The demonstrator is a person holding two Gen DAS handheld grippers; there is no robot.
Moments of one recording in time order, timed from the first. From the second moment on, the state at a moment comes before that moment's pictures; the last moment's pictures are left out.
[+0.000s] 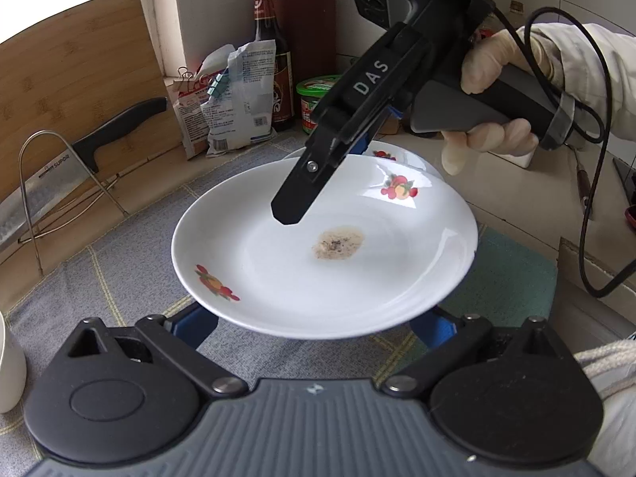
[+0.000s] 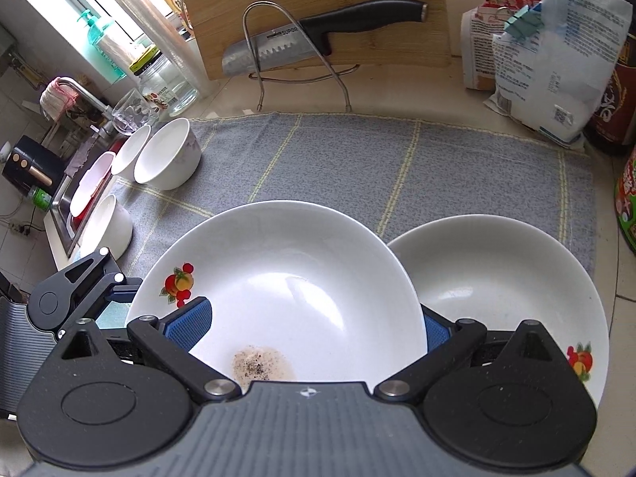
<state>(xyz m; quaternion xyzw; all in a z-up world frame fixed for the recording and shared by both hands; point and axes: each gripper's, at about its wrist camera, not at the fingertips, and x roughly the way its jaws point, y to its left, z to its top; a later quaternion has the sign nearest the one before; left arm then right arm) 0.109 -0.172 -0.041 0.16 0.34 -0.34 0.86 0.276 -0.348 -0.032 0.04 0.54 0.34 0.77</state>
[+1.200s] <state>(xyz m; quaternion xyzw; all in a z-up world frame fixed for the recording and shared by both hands) 0.127 -0.224 -0.057 0.20 0.34 -0.36 0.84 0.284 -0.413 -0.064 0.07 0.55 0.31 0.78</state>
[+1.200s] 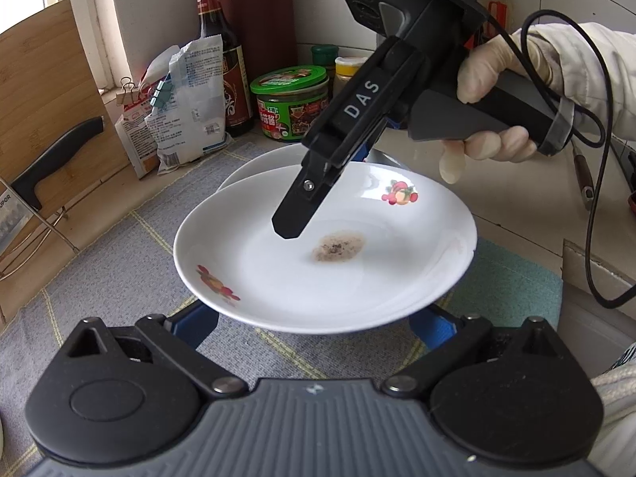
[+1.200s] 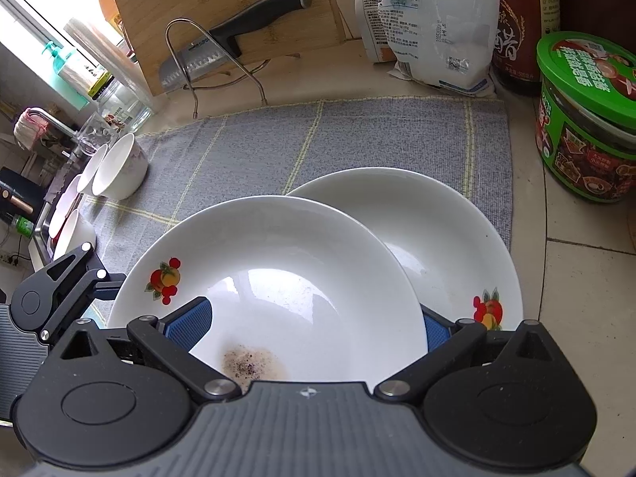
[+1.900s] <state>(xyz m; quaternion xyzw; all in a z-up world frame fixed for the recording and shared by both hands) 0.143 -0.234 -0.068 0.22 0.34 -0.38 0.83 0.284 -0.424 -0.061 0.06 0.55 0.28 0.79</state>
